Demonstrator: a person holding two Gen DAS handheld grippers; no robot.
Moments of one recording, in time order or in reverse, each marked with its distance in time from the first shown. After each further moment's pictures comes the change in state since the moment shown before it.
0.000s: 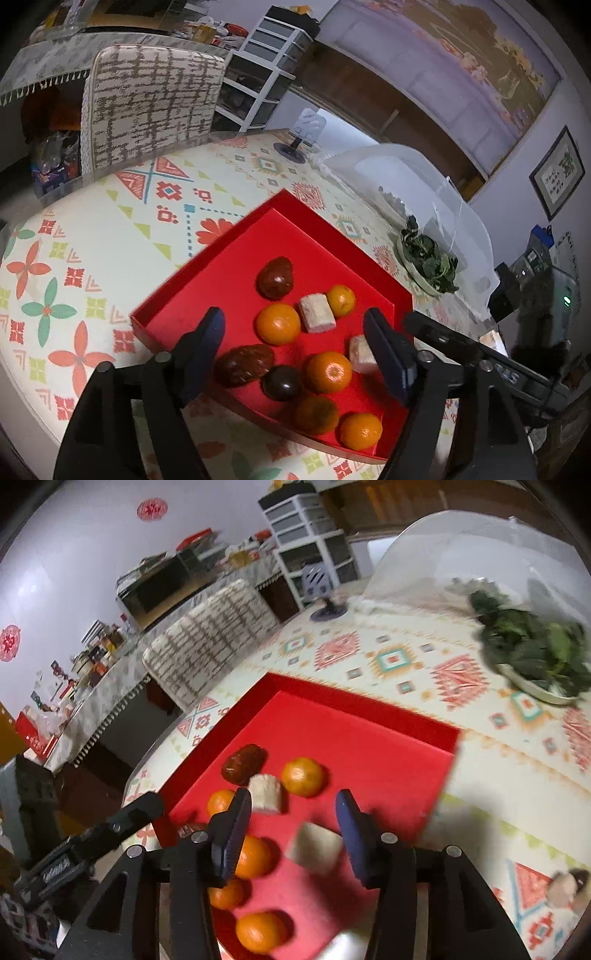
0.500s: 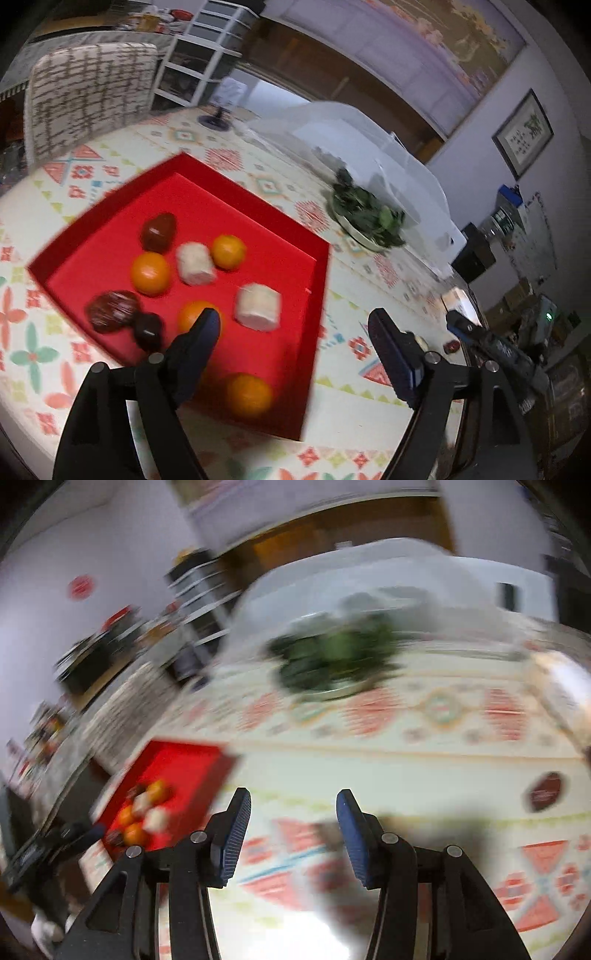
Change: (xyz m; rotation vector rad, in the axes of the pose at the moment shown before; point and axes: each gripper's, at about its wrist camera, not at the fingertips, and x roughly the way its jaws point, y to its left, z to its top) left arm 0.010 -0.087 -0.038 0.105 0.106 -0.142; right arm -0.153 -0.150 -0.050 0.241 -0.210 -0.260
